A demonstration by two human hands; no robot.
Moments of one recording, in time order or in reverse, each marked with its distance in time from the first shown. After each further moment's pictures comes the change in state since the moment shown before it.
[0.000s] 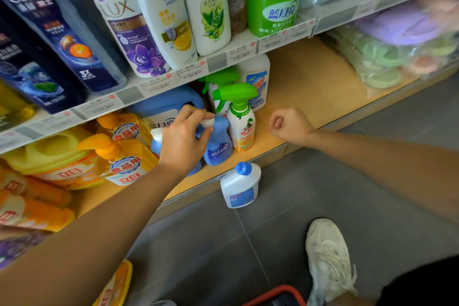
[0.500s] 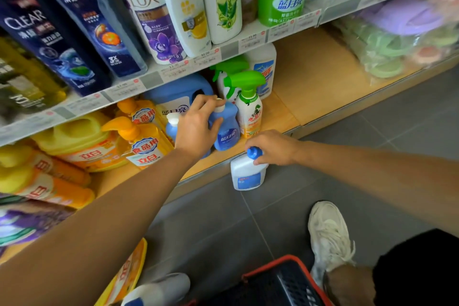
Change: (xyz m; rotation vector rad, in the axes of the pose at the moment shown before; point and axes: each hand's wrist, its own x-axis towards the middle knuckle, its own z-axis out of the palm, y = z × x) left_hand -0.010 -0.001 -0.005 -0.005 -0.095 0.001; right_hand -0.065 -0.069 0.041 -0.352 -0.470 -0.303
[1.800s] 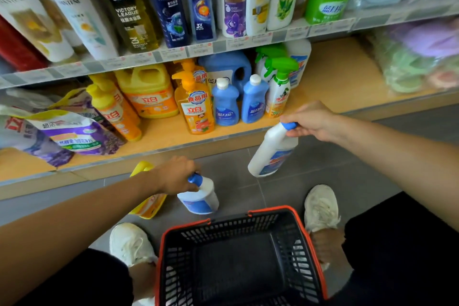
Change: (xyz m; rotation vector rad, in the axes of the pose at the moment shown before) left_hand -0.207 0.000 -0.111 0.343 -0.917 -0.122; right_hand -0.072 -0.086 -0.049 1.055 0.288 0.628
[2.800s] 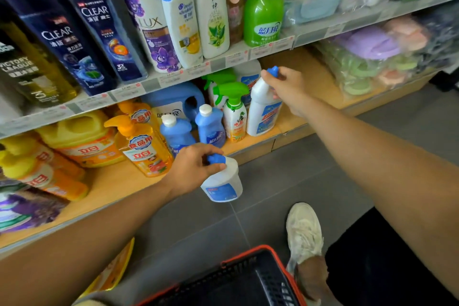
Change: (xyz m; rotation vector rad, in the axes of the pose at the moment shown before) left_hand 0.131 0.074 -0.076 -0.665 0.521 0.094; right_hand 0.113 -0.046 -0.083 0.039 0.413 -0.444
